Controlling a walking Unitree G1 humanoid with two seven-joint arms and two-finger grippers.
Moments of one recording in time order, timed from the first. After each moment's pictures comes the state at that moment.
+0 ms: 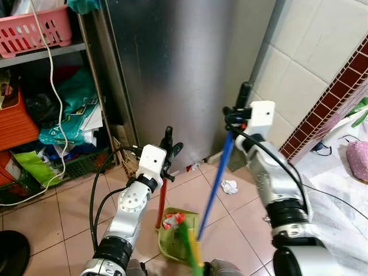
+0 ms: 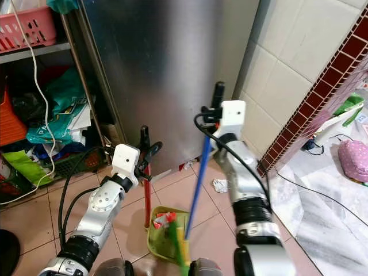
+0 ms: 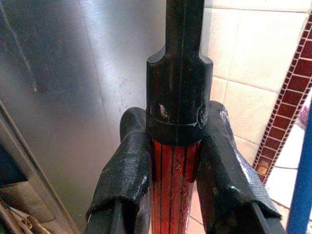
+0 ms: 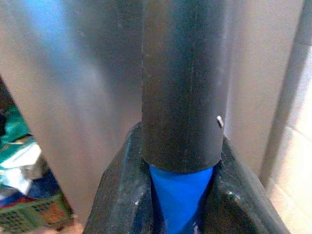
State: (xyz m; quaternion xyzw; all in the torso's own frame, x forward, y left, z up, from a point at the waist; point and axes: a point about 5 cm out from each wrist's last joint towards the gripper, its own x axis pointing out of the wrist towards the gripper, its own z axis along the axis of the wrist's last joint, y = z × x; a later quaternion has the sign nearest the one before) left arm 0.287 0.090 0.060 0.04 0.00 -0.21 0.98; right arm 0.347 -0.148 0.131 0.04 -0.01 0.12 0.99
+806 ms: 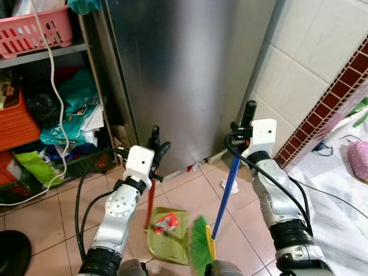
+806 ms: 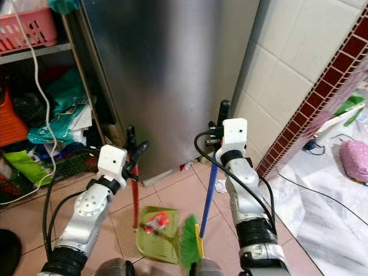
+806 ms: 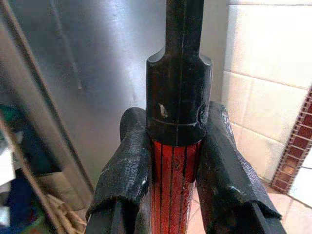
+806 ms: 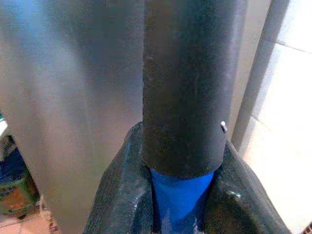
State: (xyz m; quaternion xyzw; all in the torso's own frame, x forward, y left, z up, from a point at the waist) left arm 0.279 0.117 0.071 0.06 0.00 -0.16 0.98; right arm 0.326 -0.152 0.108 -0.02 0.00 0.06 1.00
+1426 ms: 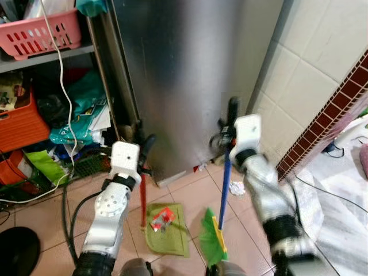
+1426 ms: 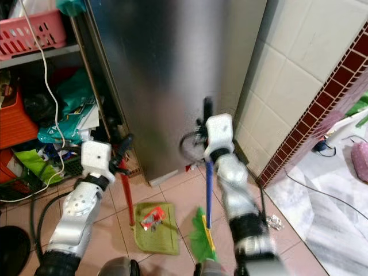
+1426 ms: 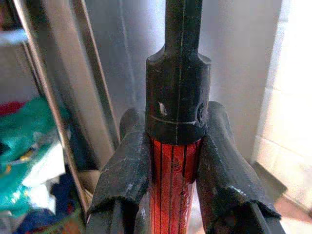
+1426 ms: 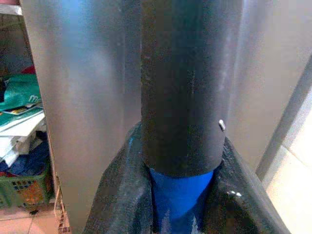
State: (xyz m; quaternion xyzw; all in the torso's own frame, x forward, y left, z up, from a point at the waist) left arm 0.276 0.137 0.090 0.05 -0.04 -0.10 0.99; right arm 0.321 -0.124 0.103 -0.06 -0.04 0.12 0.99
